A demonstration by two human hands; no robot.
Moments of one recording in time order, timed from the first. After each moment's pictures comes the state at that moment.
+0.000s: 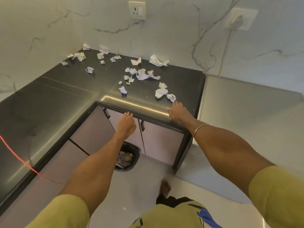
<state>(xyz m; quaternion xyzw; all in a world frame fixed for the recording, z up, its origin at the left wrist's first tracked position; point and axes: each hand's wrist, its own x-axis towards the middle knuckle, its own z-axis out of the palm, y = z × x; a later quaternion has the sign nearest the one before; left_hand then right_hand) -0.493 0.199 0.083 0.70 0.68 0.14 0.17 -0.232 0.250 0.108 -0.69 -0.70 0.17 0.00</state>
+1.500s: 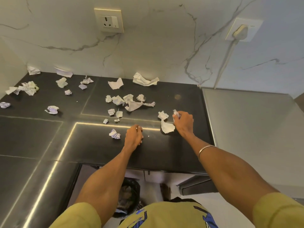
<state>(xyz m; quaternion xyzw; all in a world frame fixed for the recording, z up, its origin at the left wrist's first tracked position) -0.495 0.470 0.049 0.60 0.63 0.22 0.45 -0.267 0.434 0.091 -0.83 -0.43 0.15 0.33</state>
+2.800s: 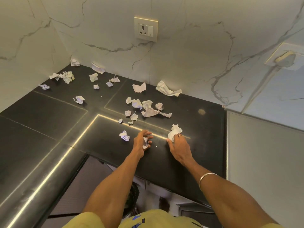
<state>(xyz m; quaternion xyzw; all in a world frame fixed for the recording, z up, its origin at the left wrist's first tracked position) -0.482 0.480 0.043 0.13 0.58 0.40 0.70 -0.292 0.434 0.046 -0.70 -0.67 0.15 0.19</state>
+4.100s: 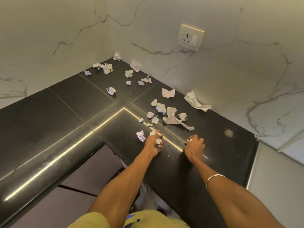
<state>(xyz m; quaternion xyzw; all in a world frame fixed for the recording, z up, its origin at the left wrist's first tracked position) -0.483 0.489 0.060 -0.02 0.53 0.51 0.68 -0.300 0.512 0.057 -0.77 -0.58 0.22 0.17</state>
